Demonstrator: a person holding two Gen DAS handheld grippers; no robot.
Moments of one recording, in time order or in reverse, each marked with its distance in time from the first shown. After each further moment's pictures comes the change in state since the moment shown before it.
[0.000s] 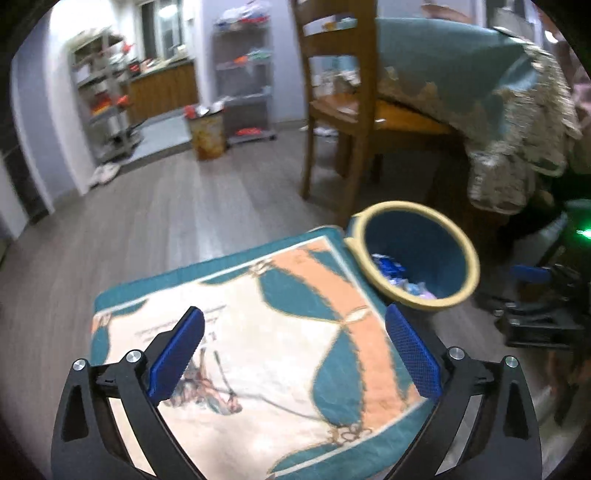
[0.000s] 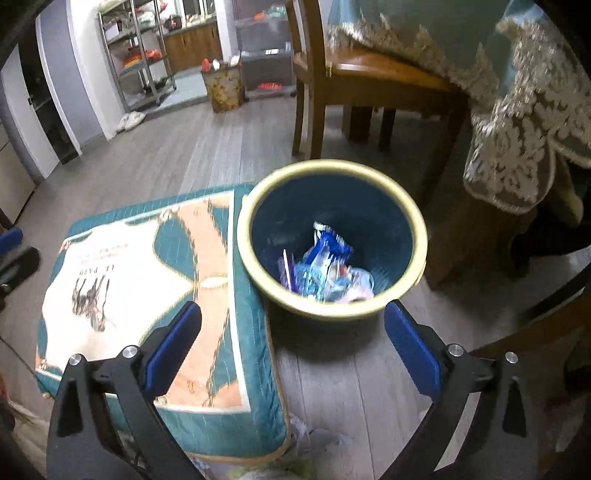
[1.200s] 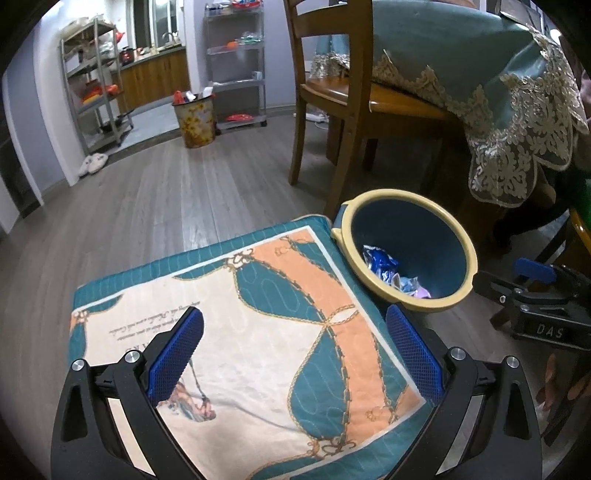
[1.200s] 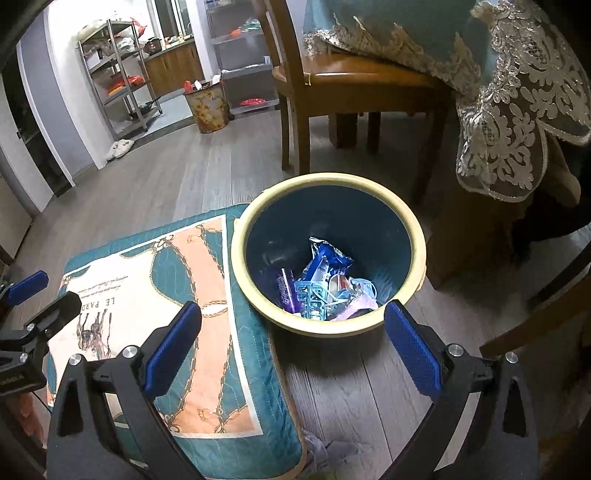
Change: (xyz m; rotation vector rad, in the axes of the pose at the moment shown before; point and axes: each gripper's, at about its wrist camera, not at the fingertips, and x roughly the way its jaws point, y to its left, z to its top) left arm 0.031 -0.024 0.006 0.009 0.039 -0.046; right arm 0.006 -0.008 0.007 0.106 -0.016 0.013
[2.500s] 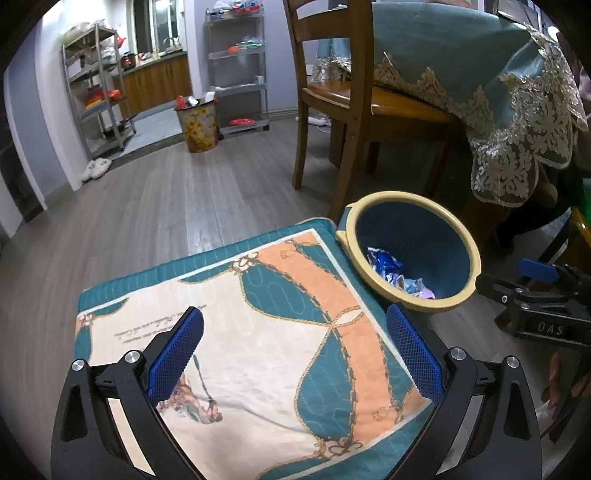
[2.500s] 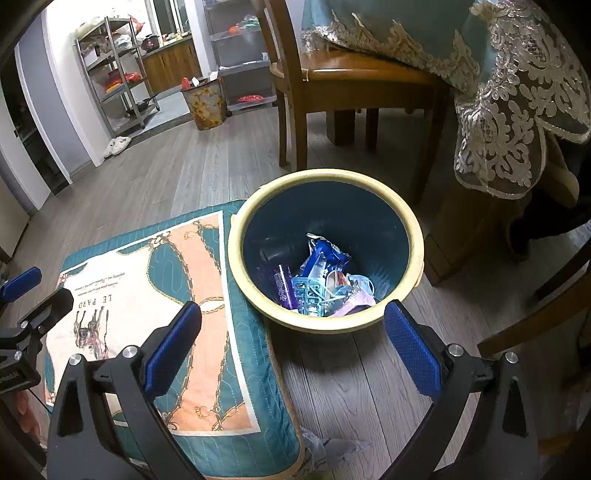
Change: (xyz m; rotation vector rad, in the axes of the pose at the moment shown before) left arm -0.003 0.004 -0.001 0.016 -0.015 0.018; right arm 0.002 -0.002 -0.001 0.003 0.012 -0.006
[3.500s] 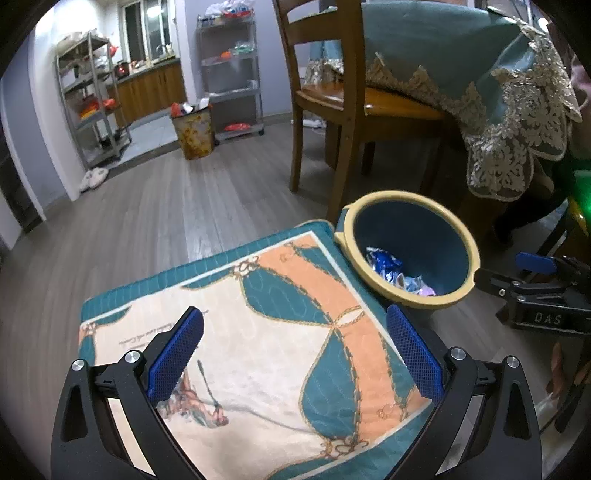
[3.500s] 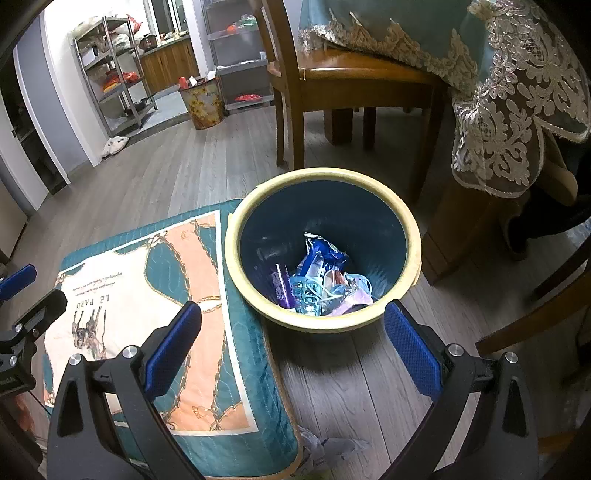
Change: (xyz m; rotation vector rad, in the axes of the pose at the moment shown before) left arm -0.004 0.004 0.000 0.032 -0.004 -0.002; right arm 0.002 -0.004 0.000 0.001 0.009 -0.011
